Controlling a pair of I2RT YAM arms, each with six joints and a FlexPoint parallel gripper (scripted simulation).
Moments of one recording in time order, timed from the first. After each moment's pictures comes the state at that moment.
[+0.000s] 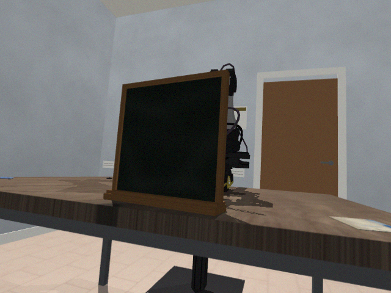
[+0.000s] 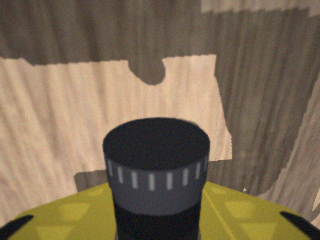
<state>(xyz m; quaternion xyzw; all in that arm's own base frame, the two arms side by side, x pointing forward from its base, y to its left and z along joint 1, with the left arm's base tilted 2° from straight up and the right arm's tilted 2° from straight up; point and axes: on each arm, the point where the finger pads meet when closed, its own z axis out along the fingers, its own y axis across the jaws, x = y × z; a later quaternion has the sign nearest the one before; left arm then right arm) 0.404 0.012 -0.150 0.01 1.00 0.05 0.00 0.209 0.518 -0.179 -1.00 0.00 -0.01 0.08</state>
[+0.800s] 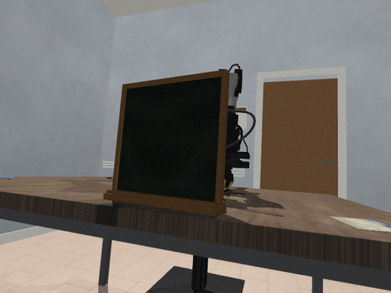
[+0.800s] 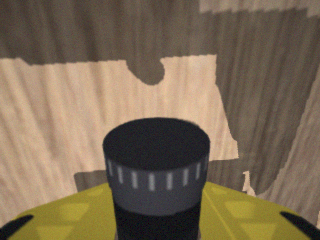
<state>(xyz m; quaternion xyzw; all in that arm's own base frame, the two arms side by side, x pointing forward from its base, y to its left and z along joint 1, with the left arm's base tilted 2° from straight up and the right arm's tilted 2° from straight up) 0.404 0.014 -0.150 0.02 1.00 -0.08 0.00 0.209 0.519 -0.179 -1.00 0.00 -0.01 0.09</state>
